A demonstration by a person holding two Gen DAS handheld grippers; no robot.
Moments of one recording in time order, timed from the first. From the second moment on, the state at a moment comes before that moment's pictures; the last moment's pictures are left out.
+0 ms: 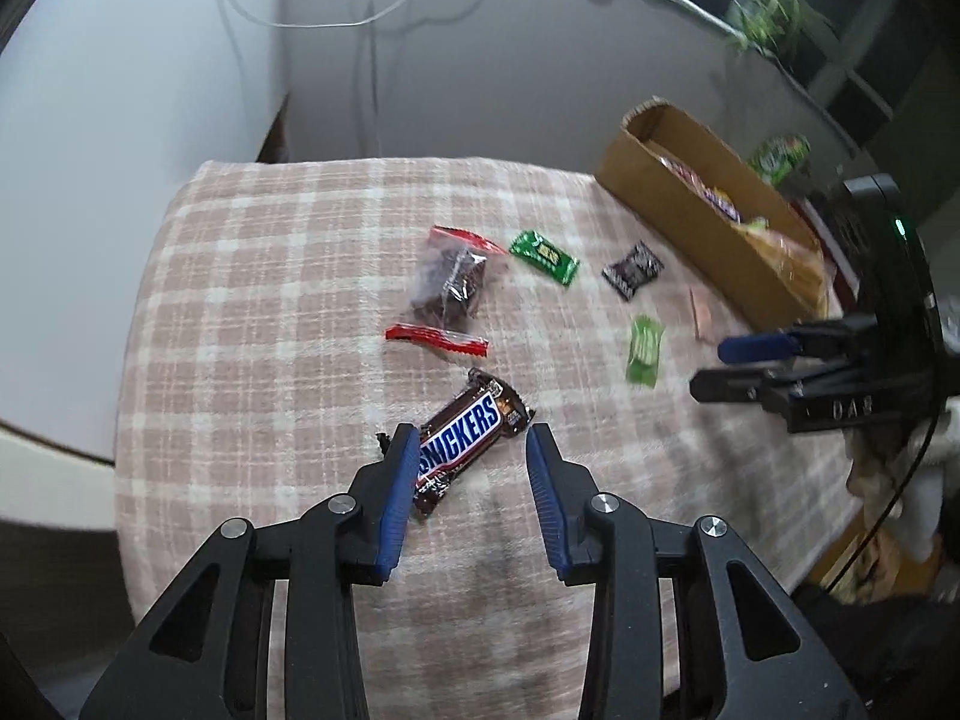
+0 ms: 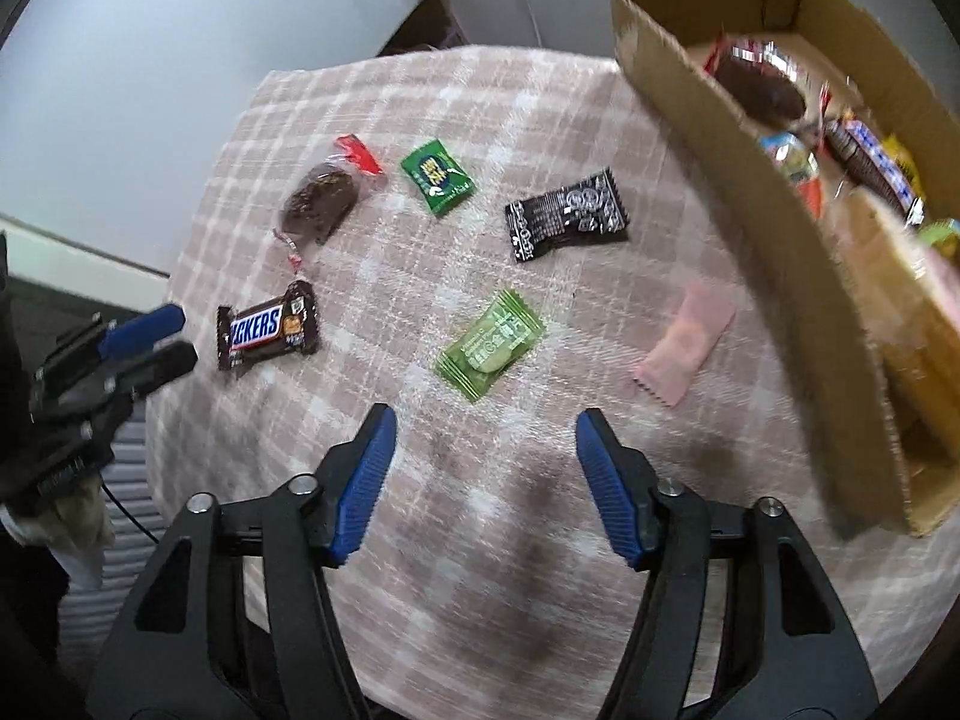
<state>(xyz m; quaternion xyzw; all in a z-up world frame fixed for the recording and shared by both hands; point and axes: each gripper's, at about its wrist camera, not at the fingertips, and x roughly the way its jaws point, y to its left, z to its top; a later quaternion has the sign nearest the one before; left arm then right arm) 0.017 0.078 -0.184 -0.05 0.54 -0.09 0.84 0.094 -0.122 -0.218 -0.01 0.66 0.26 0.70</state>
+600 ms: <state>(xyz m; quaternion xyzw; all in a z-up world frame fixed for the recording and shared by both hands) 0.027 0.071 -0.207 0.00 0.55 -0.12 0.83 0.125 -0.082 -0.235 -0.03 0.67 0.23 0.71</state>
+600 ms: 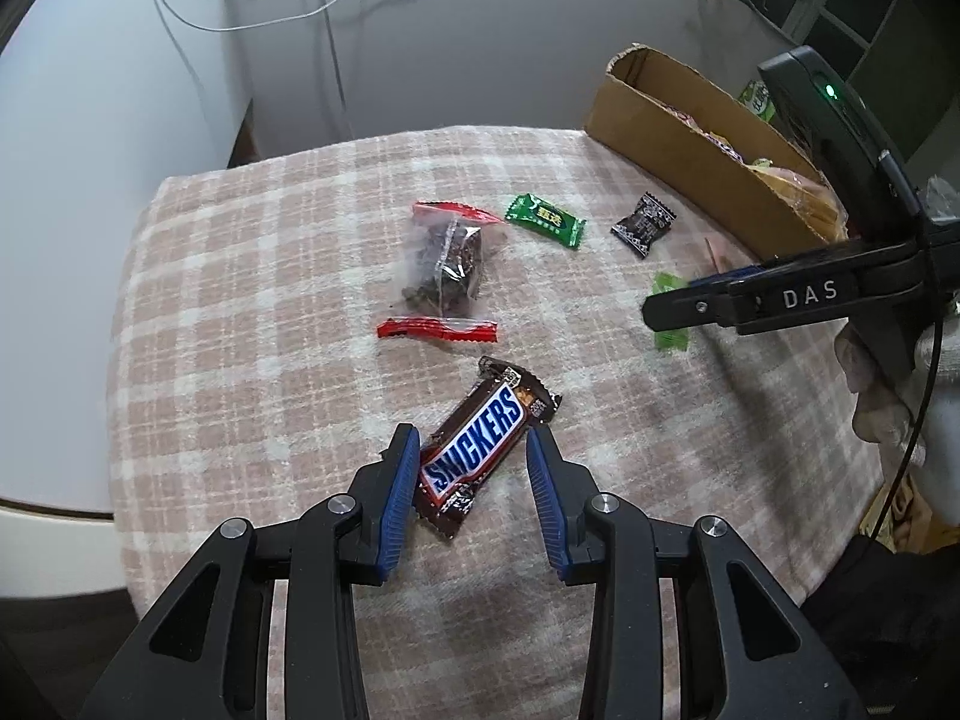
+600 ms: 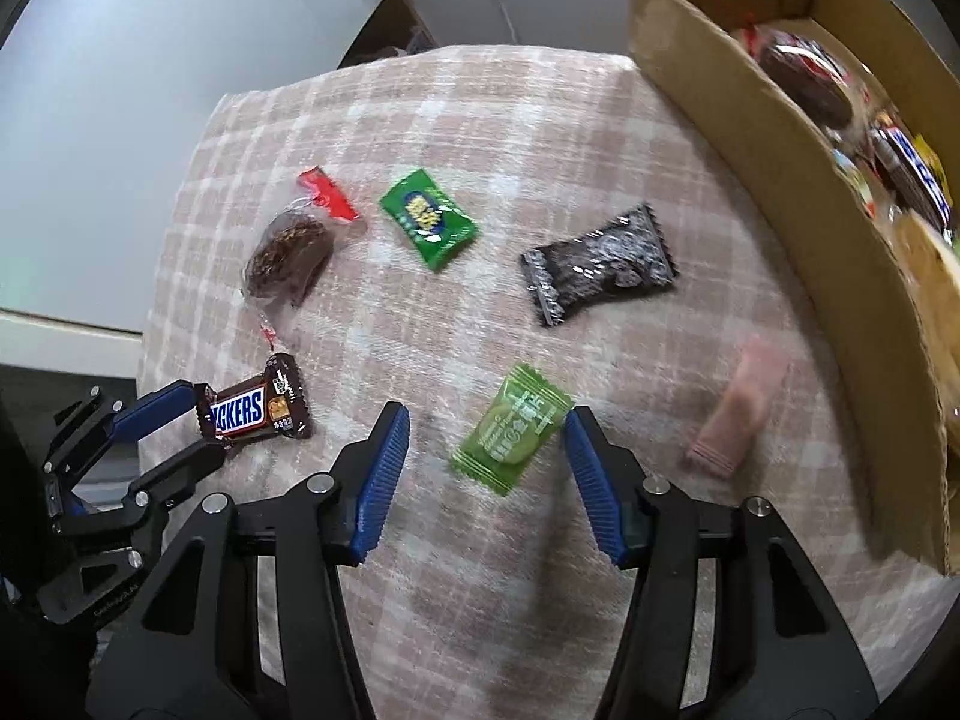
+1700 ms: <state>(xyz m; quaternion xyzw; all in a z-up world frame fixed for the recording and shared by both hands) 0.022 0.065 -0.237 -0.05 0.54 -0.10 0.84 0.113 -0.091 -0.229 -0.10 0.64 0.25 0.72</state>
